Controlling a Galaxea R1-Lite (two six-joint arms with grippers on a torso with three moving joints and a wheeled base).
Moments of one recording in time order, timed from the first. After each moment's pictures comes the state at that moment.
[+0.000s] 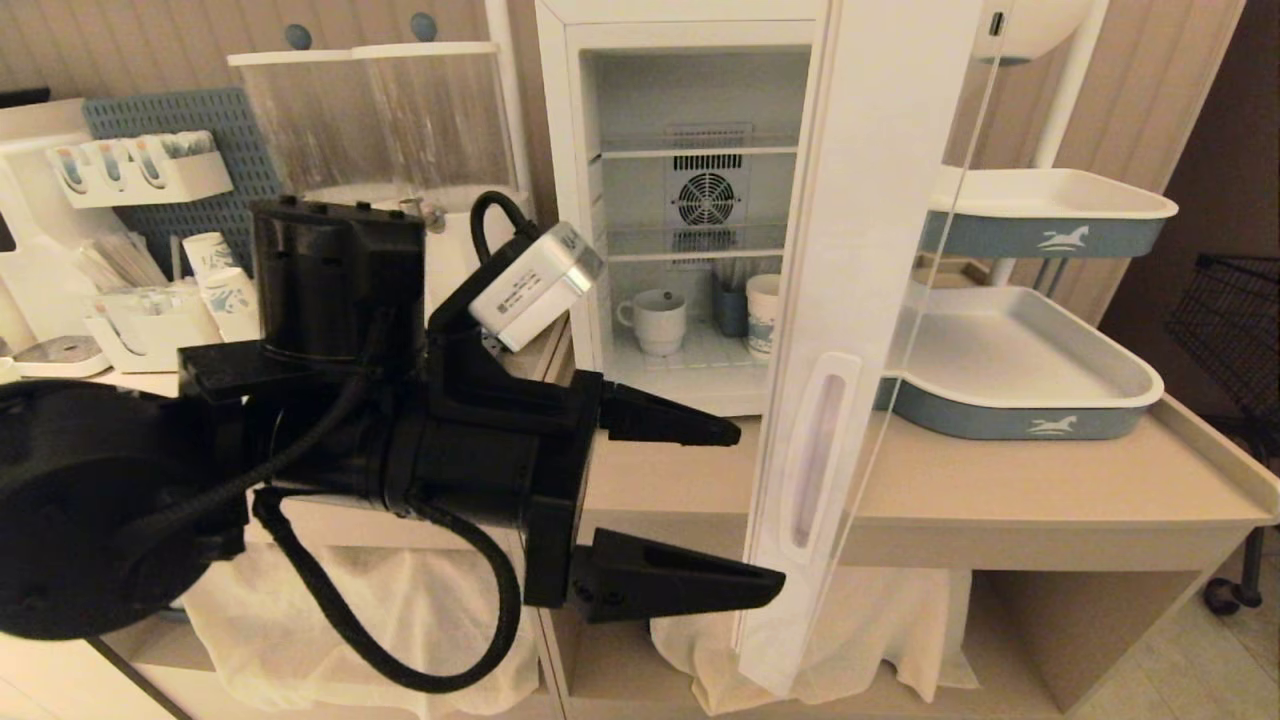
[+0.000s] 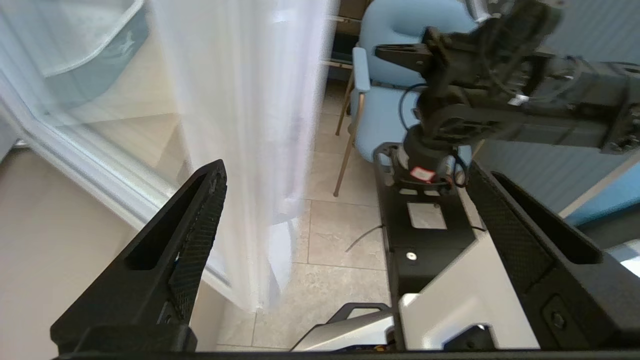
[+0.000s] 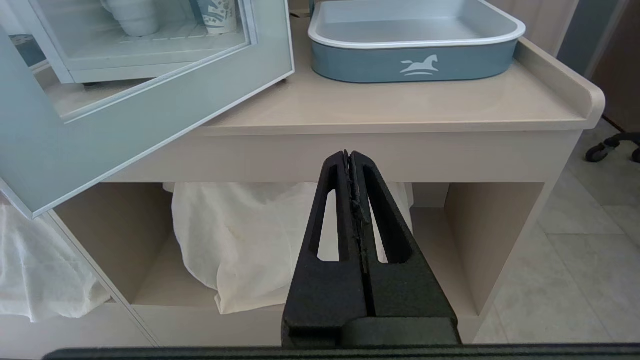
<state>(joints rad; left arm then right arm) -0.67 1.61 -1.02 -0.35 -0.93 0.12 0.00 0.00 0.00 -0.02 0.00 0.00</state>
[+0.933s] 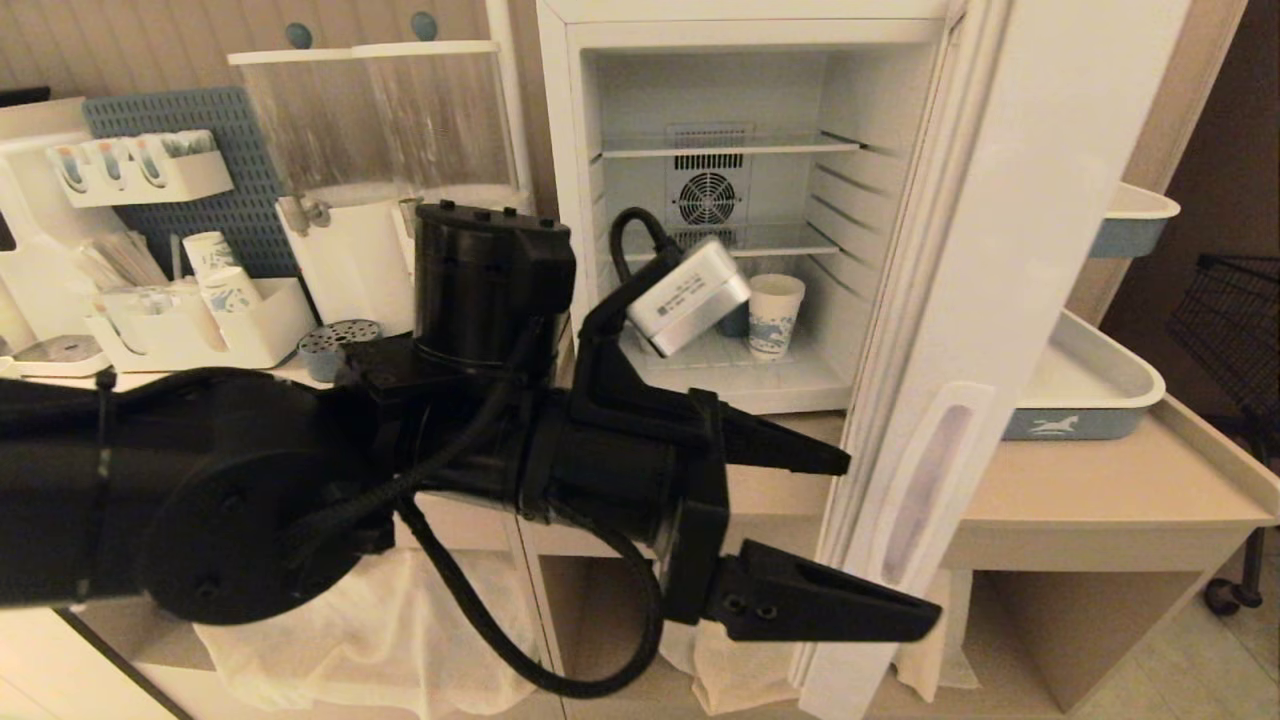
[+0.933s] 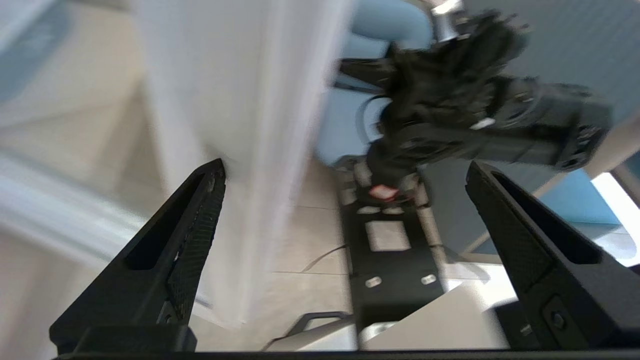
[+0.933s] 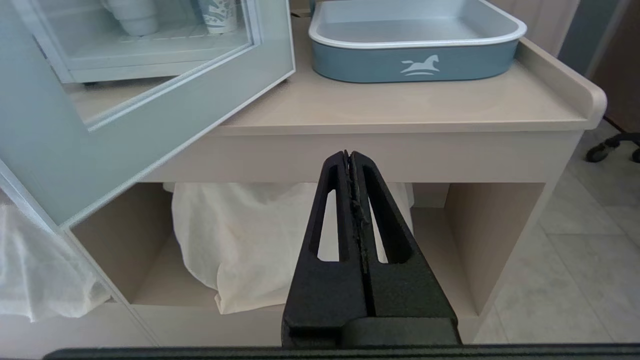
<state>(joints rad) -0.83 1.73 -1.15 -0.35 -0.90 0.00 0.00 0.00 0.00 -0.02 0.00 0.00</state>
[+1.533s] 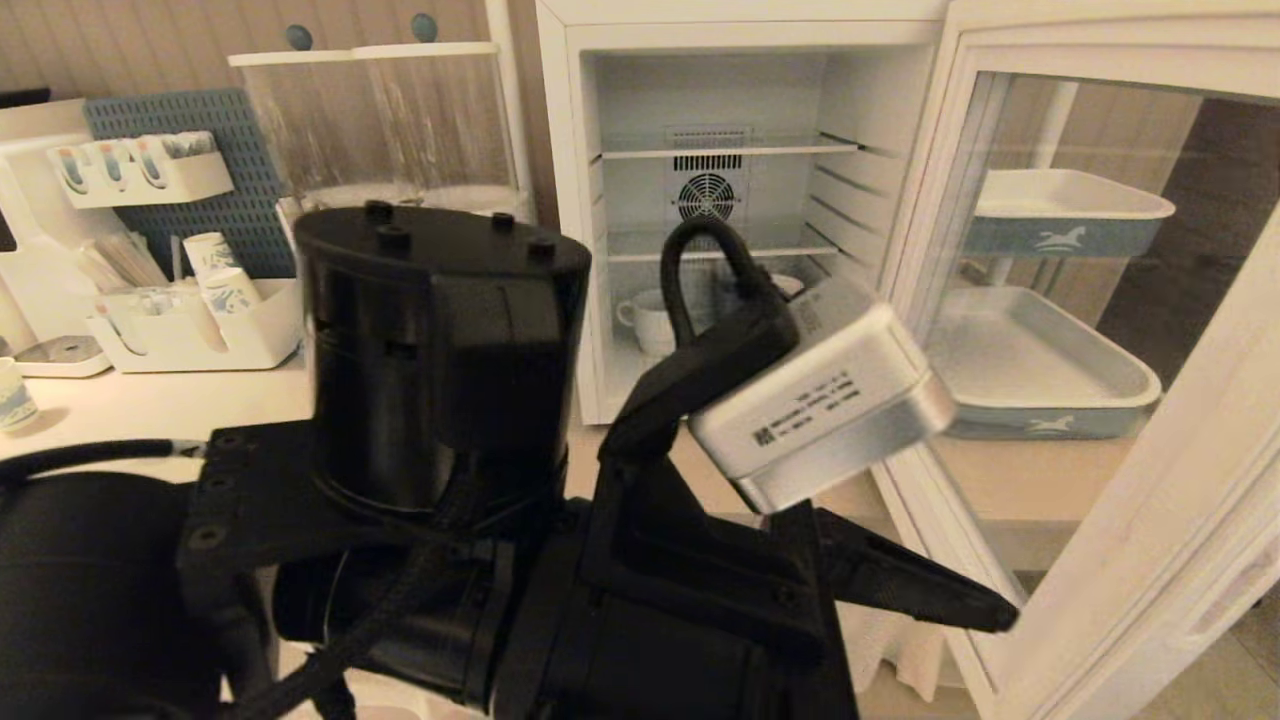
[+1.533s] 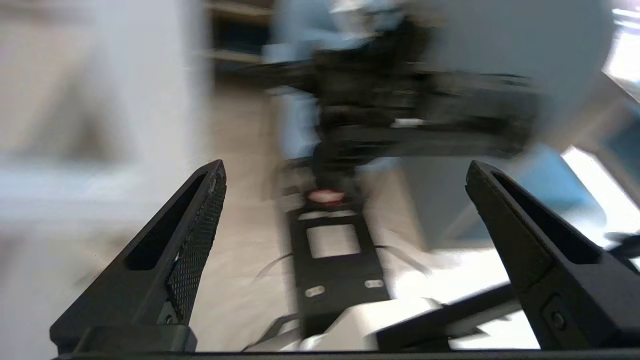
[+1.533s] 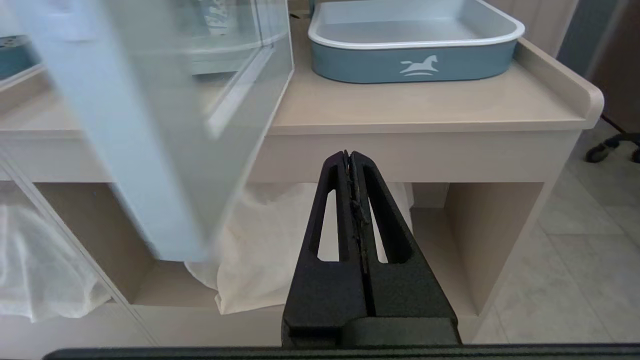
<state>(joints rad) -1.05 1.60 -1.06 -0.34 -0.73 -0.02 0.00 0.00 0.00 -0.02 0.00 0.00</state>
